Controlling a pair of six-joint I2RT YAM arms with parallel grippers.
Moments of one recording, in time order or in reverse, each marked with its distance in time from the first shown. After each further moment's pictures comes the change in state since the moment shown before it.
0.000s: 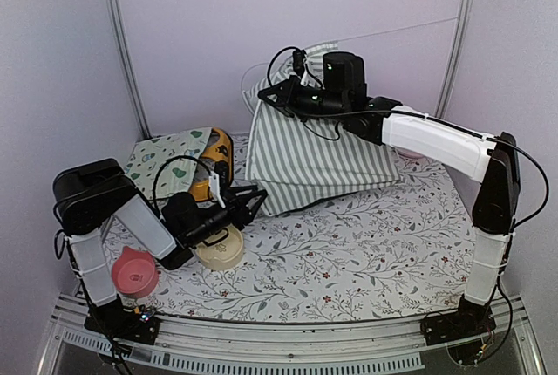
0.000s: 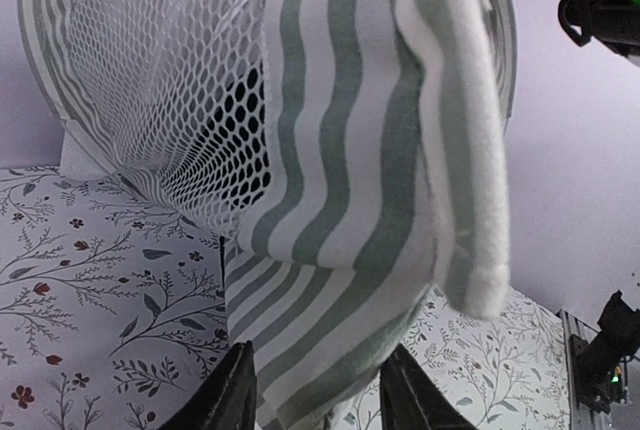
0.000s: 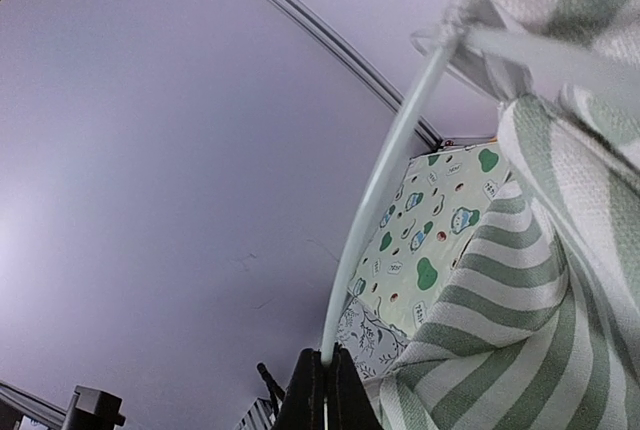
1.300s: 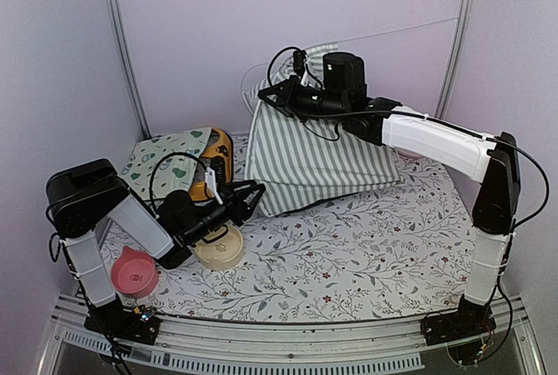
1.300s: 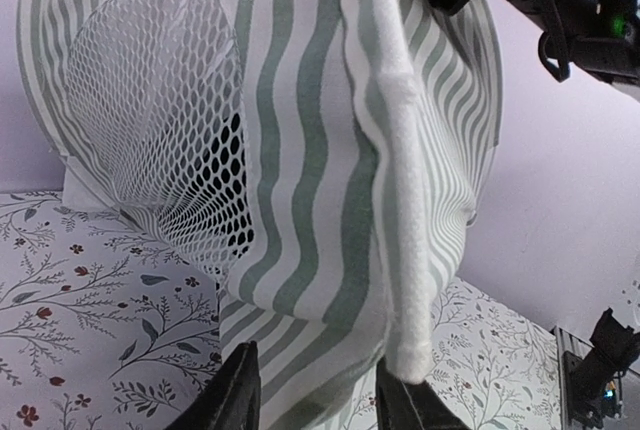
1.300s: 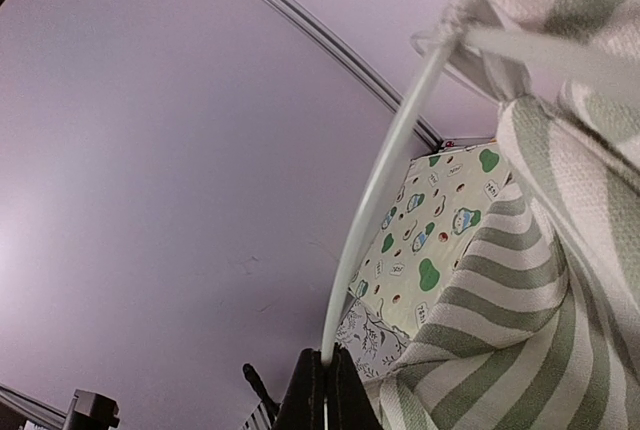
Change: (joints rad) left arm -0.008 -0.047 -0.002 0.006 -0.023 -0.002; right arm 0.002 -0.002 -0.007 0.011 0.008 0.014
